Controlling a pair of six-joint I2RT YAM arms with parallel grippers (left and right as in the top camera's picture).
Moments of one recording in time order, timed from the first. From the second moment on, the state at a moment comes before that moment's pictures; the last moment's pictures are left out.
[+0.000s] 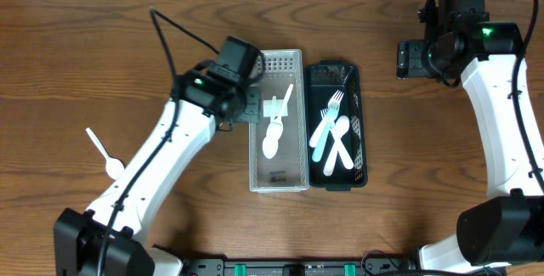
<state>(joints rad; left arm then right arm) -0.42 1.56 1.33 -0.96 -0.05 -0.35 0.03 1.70 1.65 -1.11 0.03 0.06</state>
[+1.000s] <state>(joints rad) -0.17 1.93 1.36 -0.75 0.02 0.10 0.03 1.70 1.62 -1.09 0.03 0.06</state>
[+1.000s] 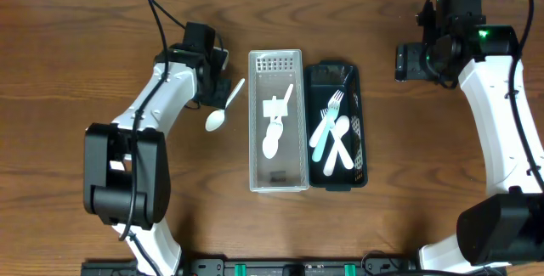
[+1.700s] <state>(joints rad) -0.21 2.04 1.36 -0.76 0.05 0.12 0.03 1.70 1.62 -1.08 0.03 0.06</state>
